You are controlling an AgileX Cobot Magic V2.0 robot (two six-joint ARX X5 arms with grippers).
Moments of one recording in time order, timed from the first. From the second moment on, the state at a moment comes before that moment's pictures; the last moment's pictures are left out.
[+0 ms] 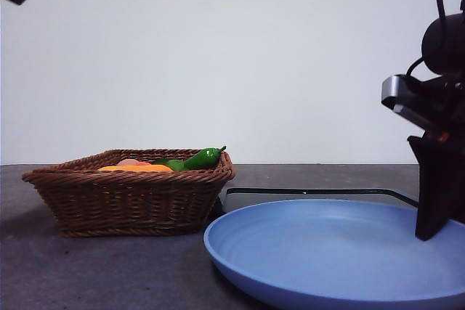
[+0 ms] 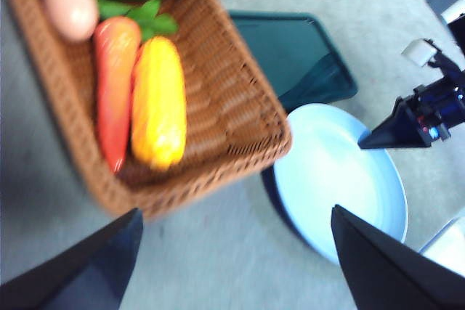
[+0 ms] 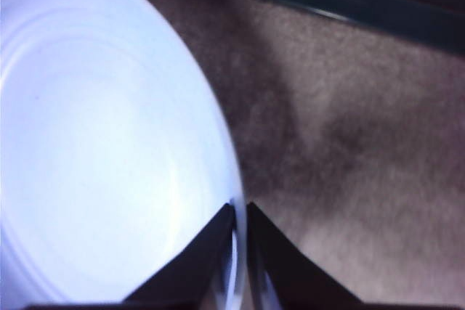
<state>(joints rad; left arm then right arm) -0.11 0.68 0.69 -0.67 0.60 -0.11 0.22 1.48 0.77 -0.62 -0.46 0.03</state>
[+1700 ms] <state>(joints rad) -0.49 1.73 1.17 -0.61 0.11 0.01 0.07 0.91 0.80 -0.81 -0.44 0.05</state>
